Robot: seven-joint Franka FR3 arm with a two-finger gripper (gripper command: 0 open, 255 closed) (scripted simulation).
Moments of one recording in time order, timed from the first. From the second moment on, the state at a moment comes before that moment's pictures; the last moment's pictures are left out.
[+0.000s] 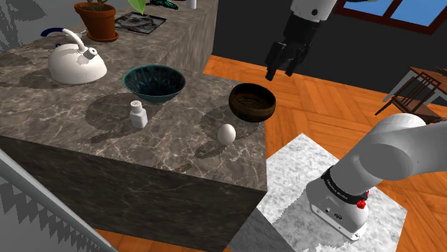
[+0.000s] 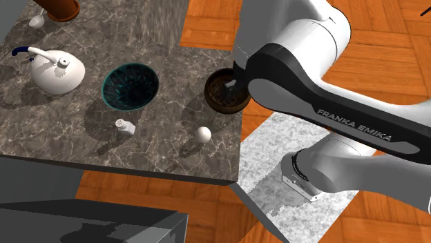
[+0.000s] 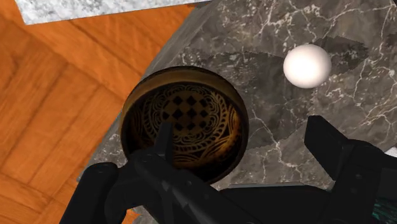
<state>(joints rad) -0.01 -0.73 0.21 -2.47 0.18 1.78 0.20</state>
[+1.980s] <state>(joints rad) -0.04 -0.21 0.60 -2.55 0.22 2.36 0.72</state>
